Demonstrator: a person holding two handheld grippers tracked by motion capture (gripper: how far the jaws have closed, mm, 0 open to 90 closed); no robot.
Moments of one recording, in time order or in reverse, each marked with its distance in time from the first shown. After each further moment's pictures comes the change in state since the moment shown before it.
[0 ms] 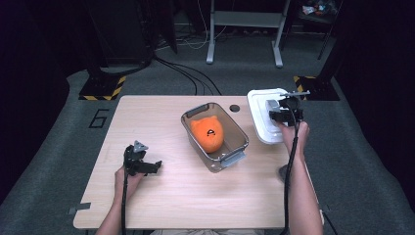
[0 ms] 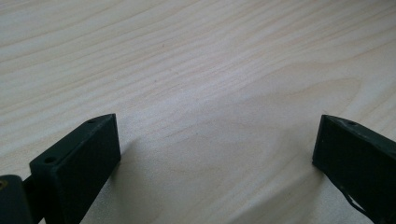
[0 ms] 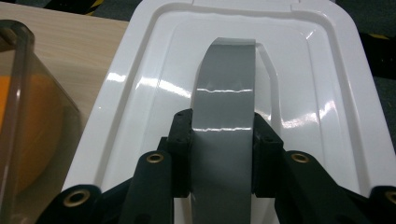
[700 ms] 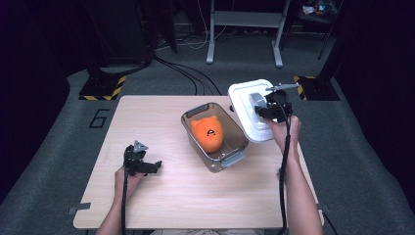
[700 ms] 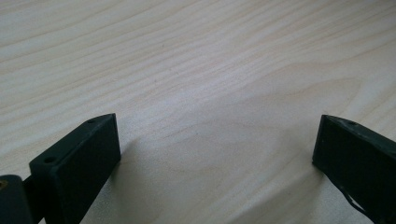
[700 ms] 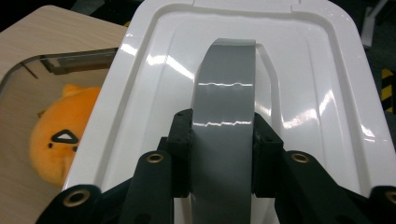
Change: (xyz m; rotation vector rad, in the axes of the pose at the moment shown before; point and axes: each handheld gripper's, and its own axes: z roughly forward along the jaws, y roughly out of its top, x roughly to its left) left arm 0.000 0.000 0.000 0.001 -0.001 0.000; right arm 0.058 0.024 -0.040 -0.046 0.118 -0.127
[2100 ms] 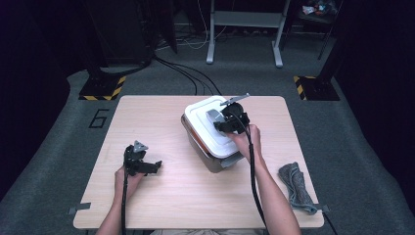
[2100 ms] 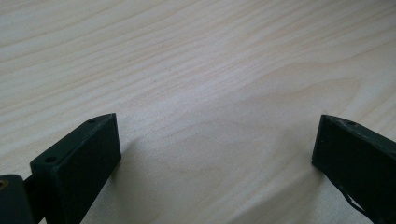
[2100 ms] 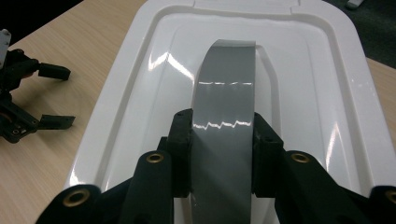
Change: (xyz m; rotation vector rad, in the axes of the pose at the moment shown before) left arm 0.000 0.000 0.000 0.002 -0.003 0.002; right arm 0.104 -0.007 0.053 0.089 0.231 -0.142
